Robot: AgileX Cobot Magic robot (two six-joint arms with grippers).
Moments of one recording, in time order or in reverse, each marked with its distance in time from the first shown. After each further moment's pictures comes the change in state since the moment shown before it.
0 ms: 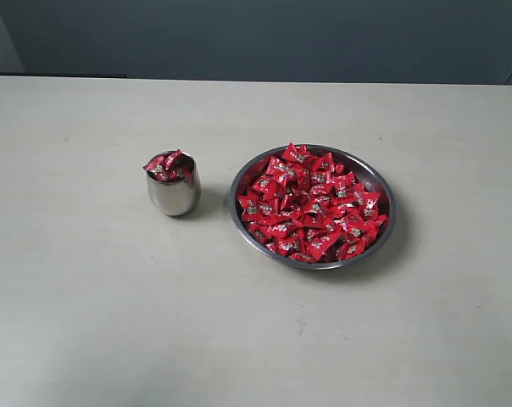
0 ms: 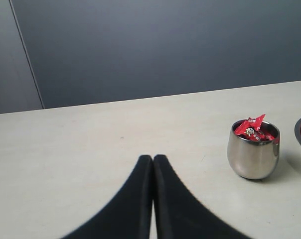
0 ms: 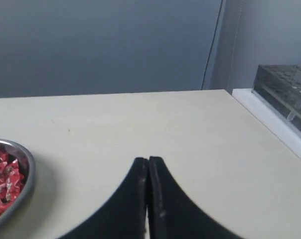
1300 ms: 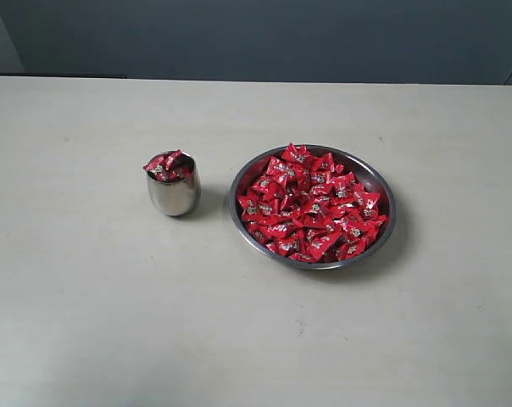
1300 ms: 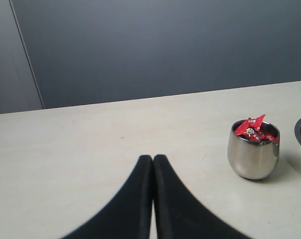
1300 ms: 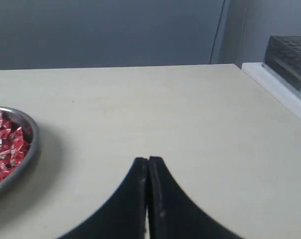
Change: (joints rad) left arm 0.000 0.000 0.000 0.000 0.000 0.000; right arm 0.097 -0.061 0.085 -0.252 0.037 0.248
